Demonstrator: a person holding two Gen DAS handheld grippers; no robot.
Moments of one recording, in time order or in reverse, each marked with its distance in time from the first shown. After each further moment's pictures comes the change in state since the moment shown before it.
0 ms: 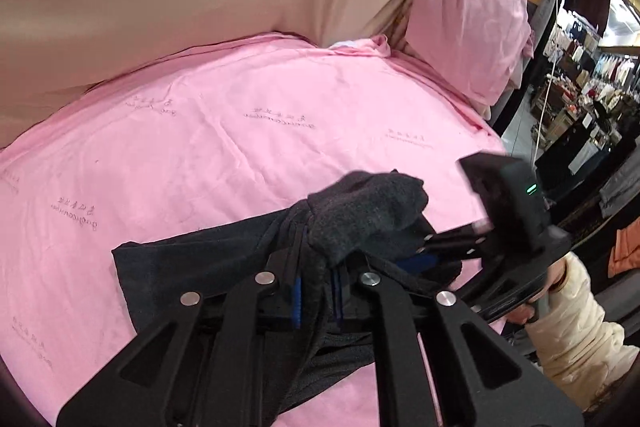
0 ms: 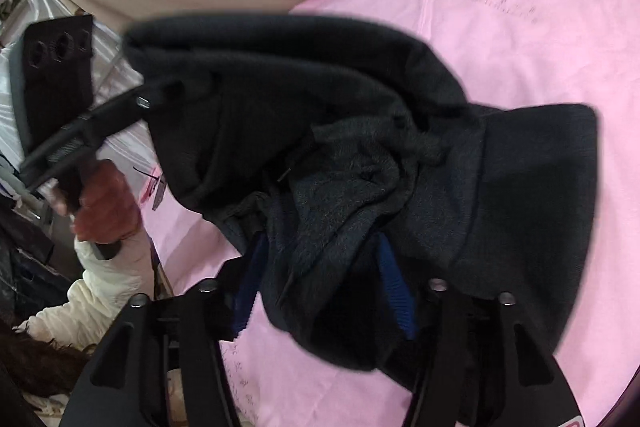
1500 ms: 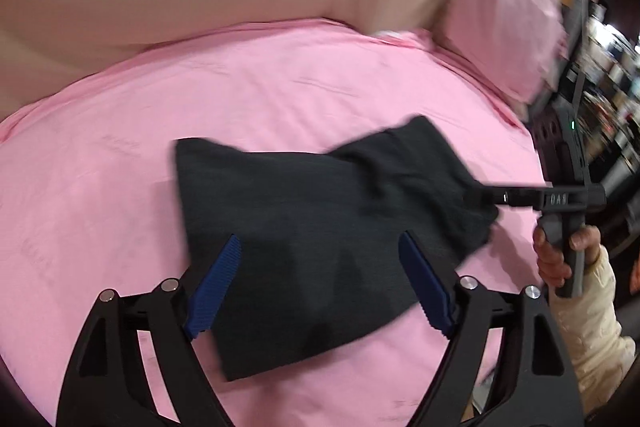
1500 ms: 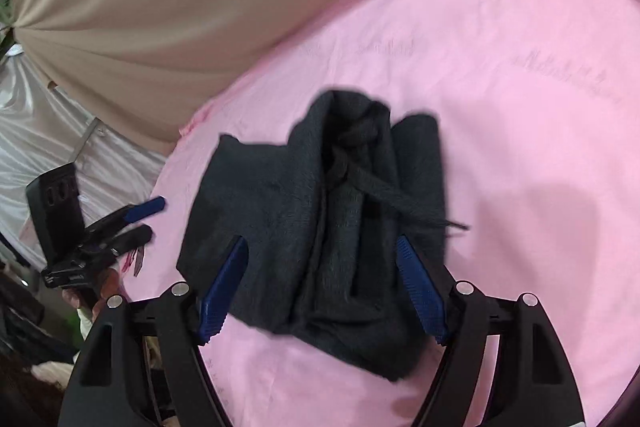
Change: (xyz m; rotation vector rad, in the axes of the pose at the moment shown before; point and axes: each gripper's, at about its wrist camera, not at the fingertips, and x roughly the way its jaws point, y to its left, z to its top) left arm -0.018 0.009 -0.076 -0.121 -0.026 0.195; right arm -0.057 -0.051 -0.032 0.197 -0.205 -0.097
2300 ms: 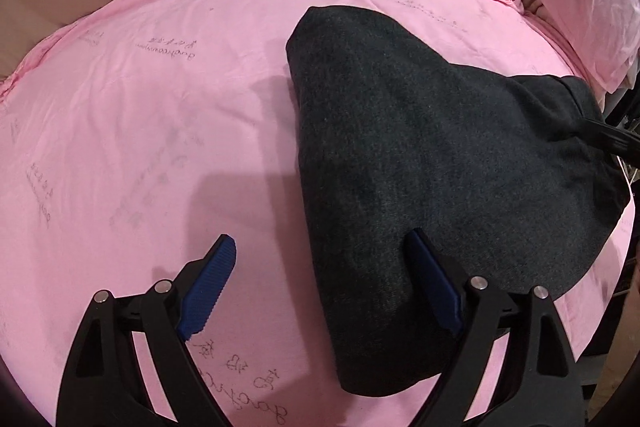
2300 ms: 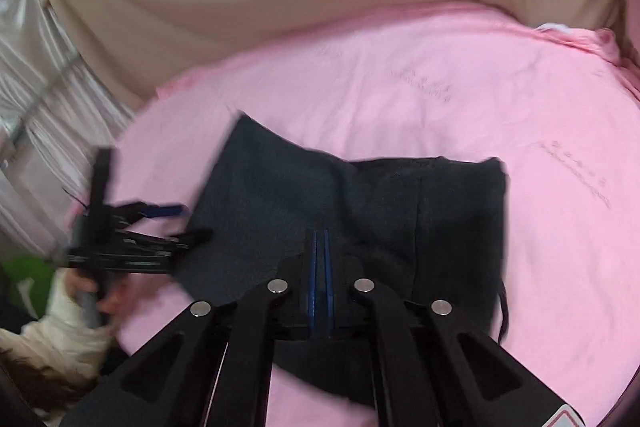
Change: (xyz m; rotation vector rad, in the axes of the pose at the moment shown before) left arm 0.073 0.041 -0.038 -0.096 0.197 0.167; right arm 0.015 0.044 0.045 -0.237 -0.044 -0.362
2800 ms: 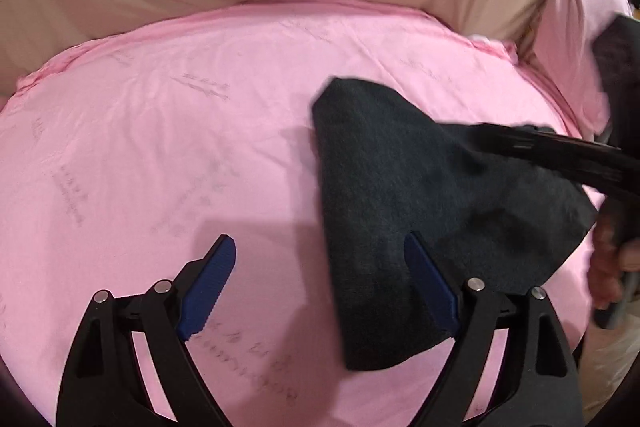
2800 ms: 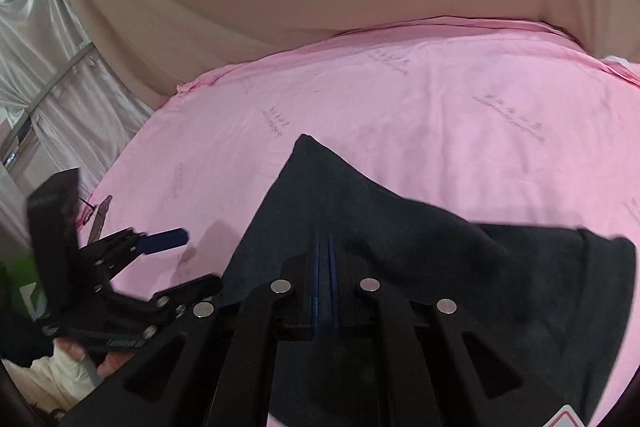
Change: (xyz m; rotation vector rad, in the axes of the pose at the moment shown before) left arm -0.052 0.021 -0.005 -0.086 -0.176 -0.004; right arm 0.039 0.115 0.043 -0.095 0.000 0.189
